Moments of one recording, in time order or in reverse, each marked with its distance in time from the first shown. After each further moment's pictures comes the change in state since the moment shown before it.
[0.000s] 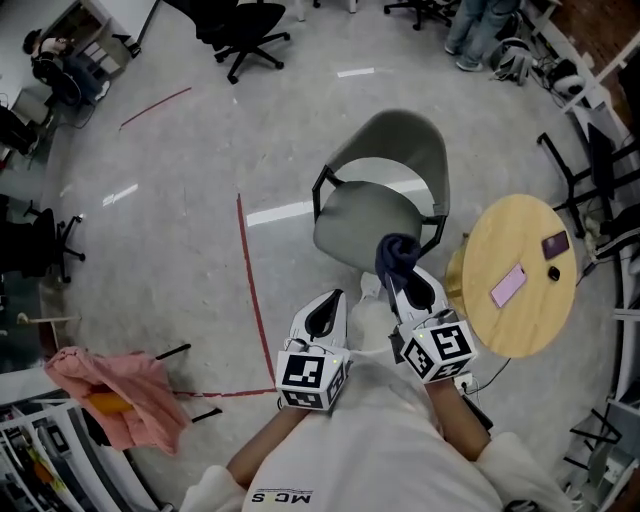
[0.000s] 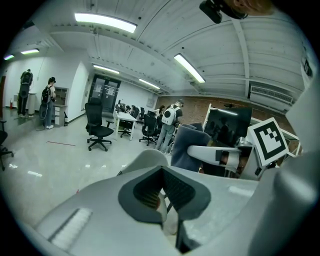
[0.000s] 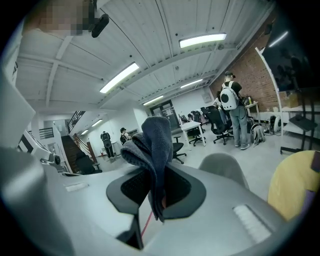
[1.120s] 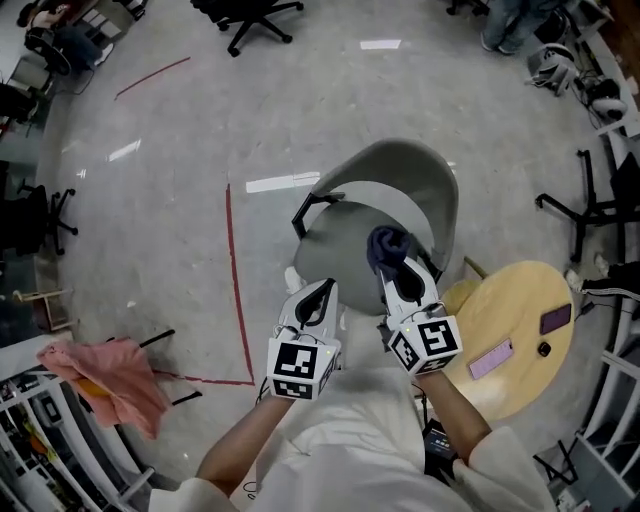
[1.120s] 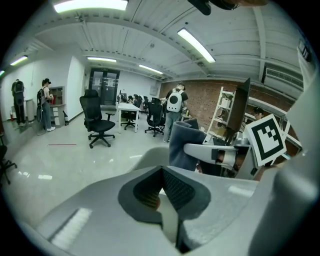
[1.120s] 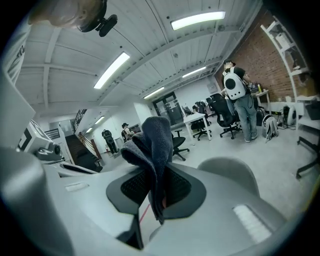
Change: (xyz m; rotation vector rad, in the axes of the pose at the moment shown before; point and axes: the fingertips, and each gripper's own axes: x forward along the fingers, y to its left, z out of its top) left arm 0.223 0.060 0.043 0.052 0.135 0.087; right arm 0.189 -0.155 0.022 0.006 0.072 0.086
